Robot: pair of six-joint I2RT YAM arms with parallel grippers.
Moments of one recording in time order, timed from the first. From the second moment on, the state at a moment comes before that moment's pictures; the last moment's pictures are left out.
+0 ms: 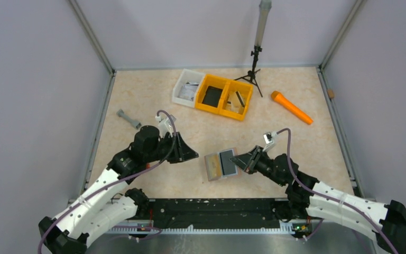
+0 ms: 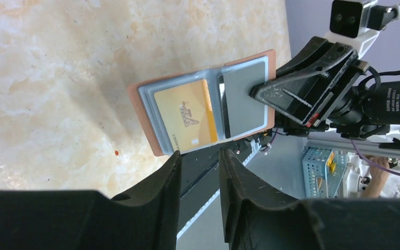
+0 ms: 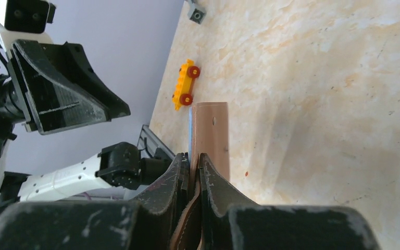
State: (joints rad) left arm -0.62 0.74 0.69 -0.44 0.37 -0.81; right arm 0.96 0.59 0.19 0.26 0.09 1.04
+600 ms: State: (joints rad) left arm -0.67 0.91 0.56 0.03 0.59 -1.00; right arm 0.96 0.71 0.18 0.45 0.08 1.16
